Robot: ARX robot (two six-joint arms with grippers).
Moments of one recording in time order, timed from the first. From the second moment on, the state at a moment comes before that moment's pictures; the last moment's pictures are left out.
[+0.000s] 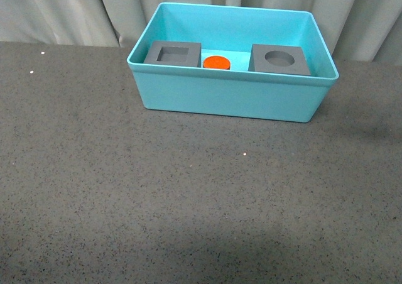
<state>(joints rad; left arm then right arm) 0.00 0.00 0.02 0.00 0.00 0.00 0.22 1.36 0.78 0.19 0.39 0.06</state>
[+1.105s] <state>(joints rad) 0.00 0.00 0.02 0.00 0.00 0.00 0.00 0.59 0.01 0.58 0.00 0.00</state>
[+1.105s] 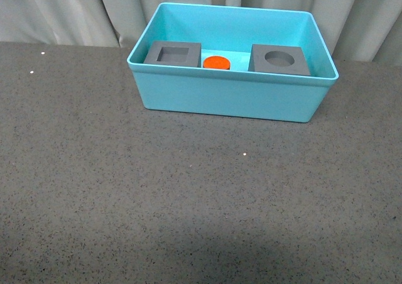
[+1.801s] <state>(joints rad) 0.00 0.00 0.02 0.00 0.00 0.00 0.00 0.23 0.00 0.24 0.00 0.00</state>
